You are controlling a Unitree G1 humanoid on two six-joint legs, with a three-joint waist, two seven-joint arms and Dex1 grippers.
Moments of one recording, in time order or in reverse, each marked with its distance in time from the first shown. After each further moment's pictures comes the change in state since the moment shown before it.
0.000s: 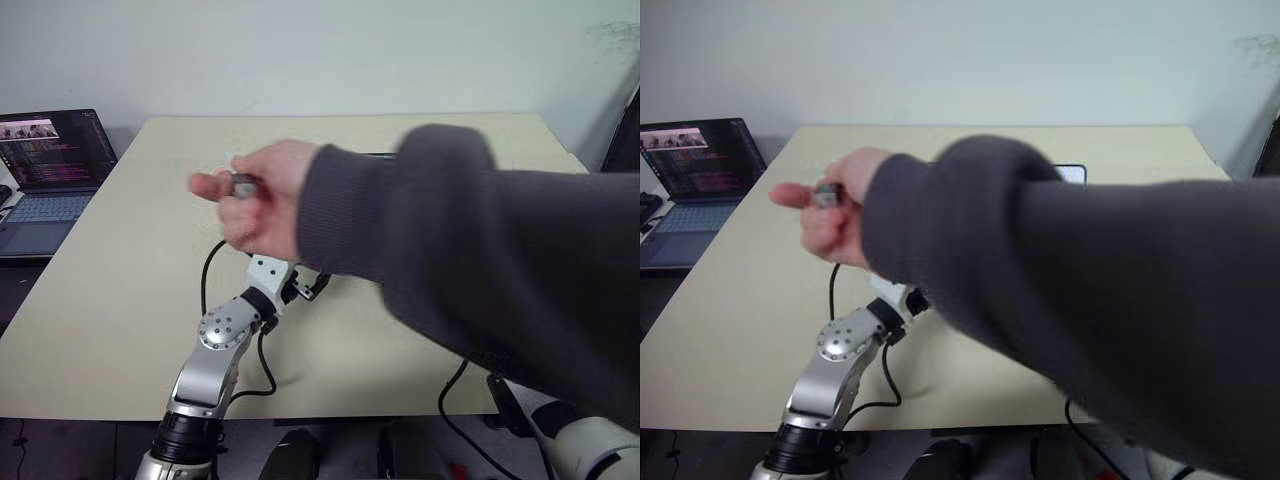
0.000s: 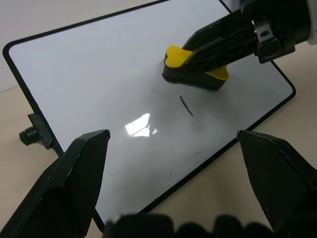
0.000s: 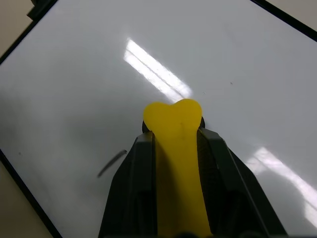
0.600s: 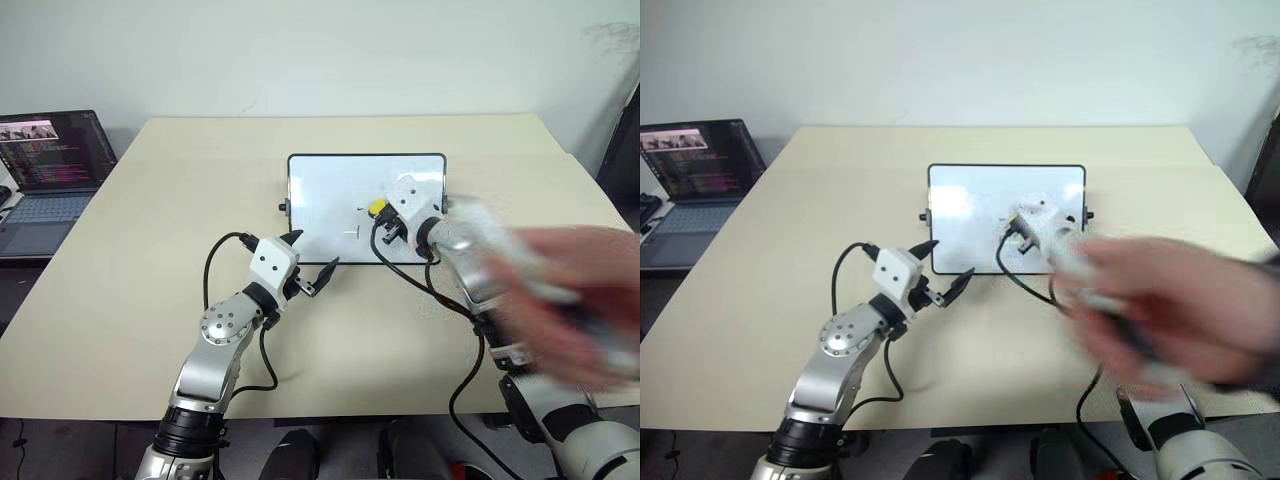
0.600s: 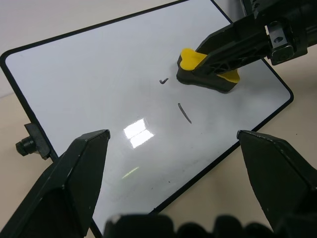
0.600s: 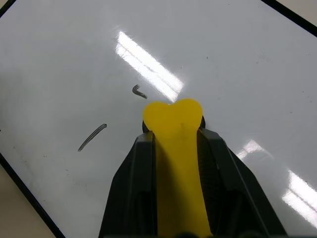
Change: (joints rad) left arm -0.018 -0.003 -0.001 0.013 0.000 -0.001 -0.005; right arm 0.024 -0.022 -0.001 -0.030 0.000 0.015 -0.010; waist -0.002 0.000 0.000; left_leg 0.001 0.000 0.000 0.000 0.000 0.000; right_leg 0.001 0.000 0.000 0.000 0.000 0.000
